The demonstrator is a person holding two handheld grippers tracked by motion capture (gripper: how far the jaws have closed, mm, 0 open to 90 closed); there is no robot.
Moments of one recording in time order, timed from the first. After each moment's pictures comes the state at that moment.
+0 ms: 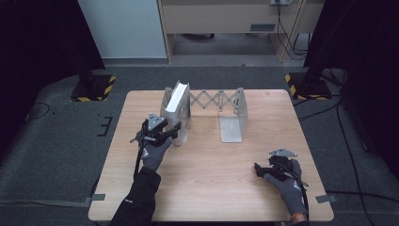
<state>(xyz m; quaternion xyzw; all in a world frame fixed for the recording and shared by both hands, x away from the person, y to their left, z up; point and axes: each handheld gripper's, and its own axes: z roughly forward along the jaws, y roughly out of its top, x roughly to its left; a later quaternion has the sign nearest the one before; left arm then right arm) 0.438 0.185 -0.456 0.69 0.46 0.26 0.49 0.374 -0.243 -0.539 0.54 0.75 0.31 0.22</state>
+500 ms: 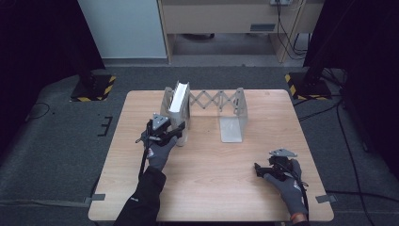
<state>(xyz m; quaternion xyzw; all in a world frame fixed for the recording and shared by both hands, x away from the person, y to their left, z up) 0.443 0.171 -0.462 0.68 0.47 0.26 0.50 0.374 -0.243 -0.539 0.54 0.75 0.31 0.22</state>
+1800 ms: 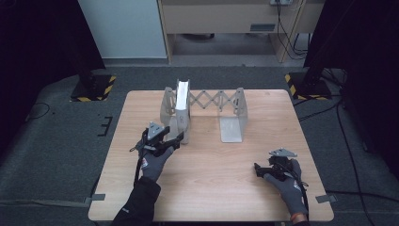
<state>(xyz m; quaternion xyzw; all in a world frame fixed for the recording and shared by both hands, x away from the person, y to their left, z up) 0.403 0.186 -0.467 0.70 0.46 0.23 0.49 0.374 -0.243 -0.539 0.54 0.75 0.31 0.22</state>
